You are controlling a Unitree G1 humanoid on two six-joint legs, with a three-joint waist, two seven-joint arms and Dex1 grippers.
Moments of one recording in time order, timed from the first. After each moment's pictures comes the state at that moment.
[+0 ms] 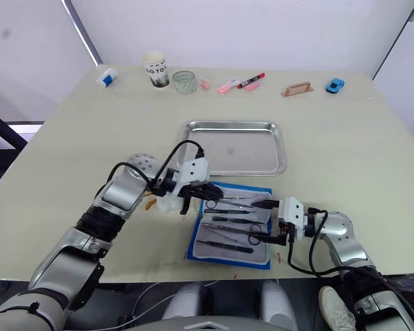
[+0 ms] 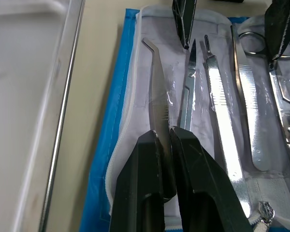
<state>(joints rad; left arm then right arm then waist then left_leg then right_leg) -0.65 0.55 -0.37 0.21 -0.02 0.25 -1.33 -0.18 -0.49 0.26 0.29 0.28 -0.31 1.18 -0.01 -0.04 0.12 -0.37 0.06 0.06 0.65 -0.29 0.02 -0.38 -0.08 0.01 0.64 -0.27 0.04</state>
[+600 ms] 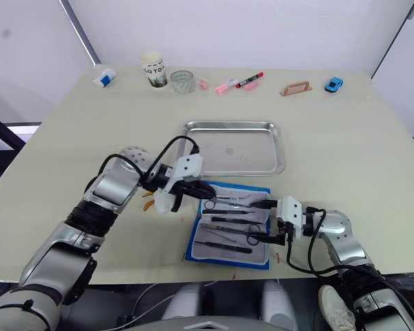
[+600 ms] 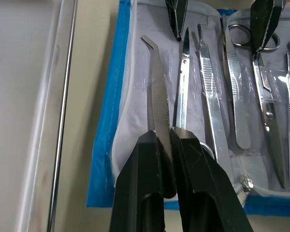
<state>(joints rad) -0.67 0.61 -0.37 0.16 -0.03 0.35 -1.40 -0.19 -0.49 0.28 0.29 0.28 -0.29 1.18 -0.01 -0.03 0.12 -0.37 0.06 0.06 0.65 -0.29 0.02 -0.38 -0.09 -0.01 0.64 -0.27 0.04</state>
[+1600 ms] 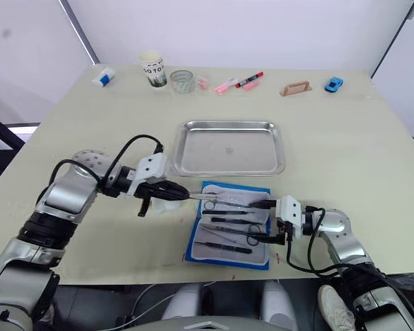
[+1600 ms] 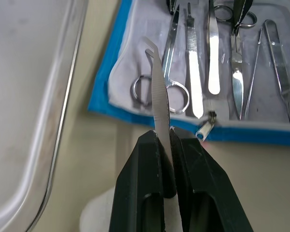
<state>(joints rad) -0.52 0.82 -0.22 0.08 -0.16 0.27 -1.42 -0.21 -0.50 0.29 0.29 0.28 -0.28 1.19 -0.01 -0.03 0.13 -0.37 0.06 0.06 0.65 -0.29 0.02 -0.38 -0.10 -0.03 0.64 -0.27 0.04</state>
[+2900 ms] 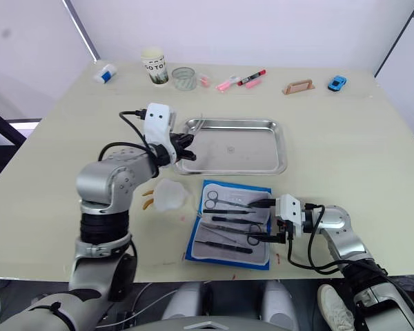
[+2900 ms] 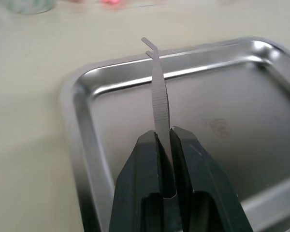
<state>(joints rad) -0.66 0.22 0.08 -0.21 -0.26 1.18 -0.11 -0.23 -0.51 0.29 0.29 0.28 -0.28 1.22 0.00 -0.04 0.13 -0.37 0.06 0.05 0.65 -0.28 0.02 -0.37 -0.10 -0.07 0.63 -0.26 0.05</state>
